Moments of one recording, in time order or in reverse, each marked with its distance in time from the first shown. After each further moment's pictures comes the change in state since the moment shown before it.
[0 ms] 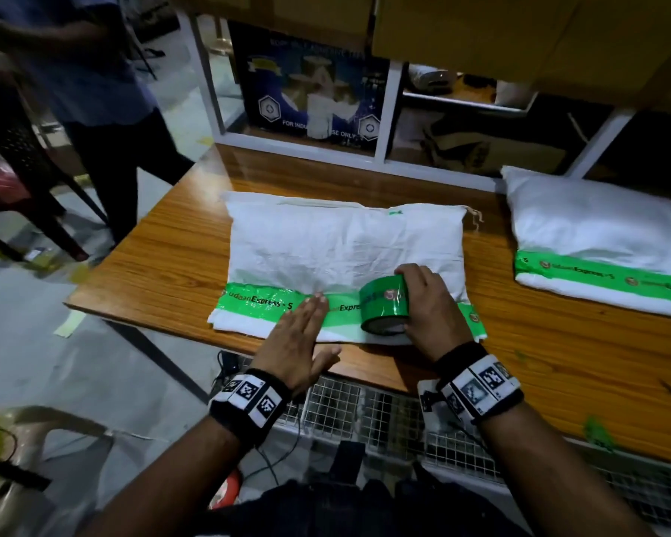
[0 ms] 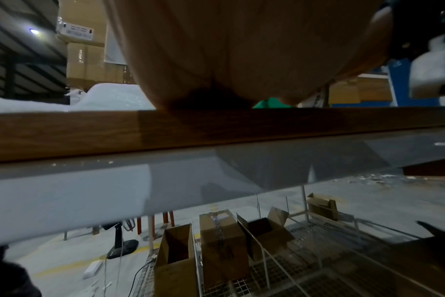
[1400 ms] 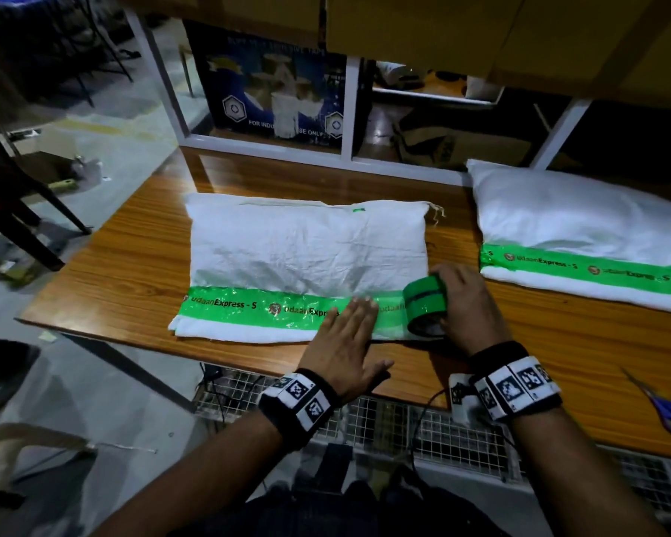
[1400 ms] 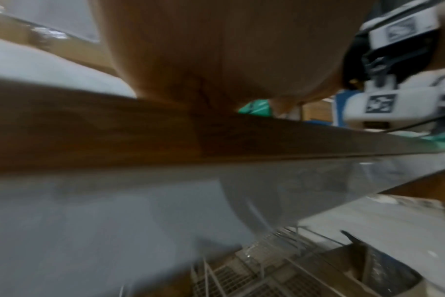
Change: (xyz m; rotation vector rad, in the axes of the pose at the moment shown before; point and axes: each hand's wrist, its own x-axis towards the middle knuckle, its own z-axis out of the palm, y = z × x) left_hand 0.051 0.117 0.011 -0.001 -0.025 0.103; right_hand -0.025 0.087 -0.048 -0.094 -0.019 0.205
